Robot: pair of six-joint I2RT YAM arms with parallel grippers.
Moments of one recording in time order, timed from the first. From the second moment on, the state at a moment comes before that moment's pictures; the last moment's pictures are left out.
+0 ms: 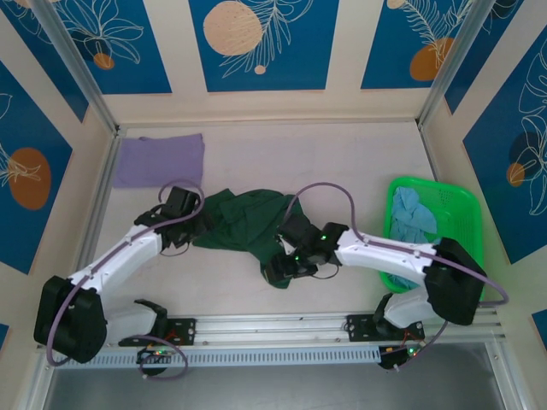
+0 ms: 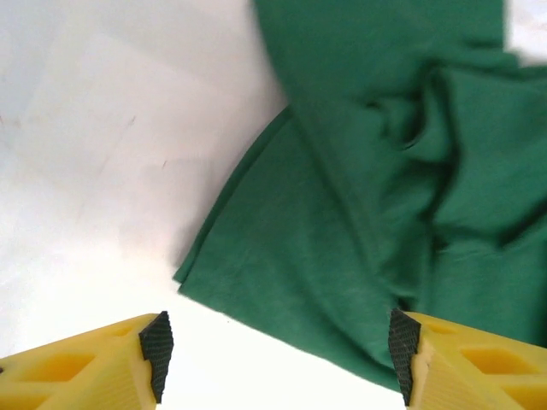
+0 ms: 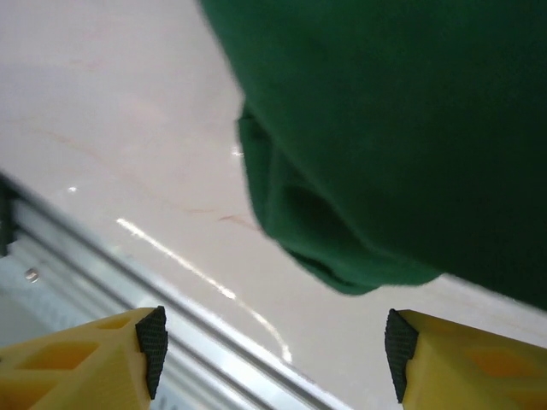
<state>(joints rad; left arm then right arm) -0.39 1.21 0.73 -0.62 -0.07 -0.82 0.99 1.42 0.86 -0.66 -0.25 0.71</state>
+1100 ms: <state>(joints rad) -0.38 1.02 0.81 -0.58 -0.11 -0.76 0.88 1.14 0.94 -0.73 -0.13 0.76</state>
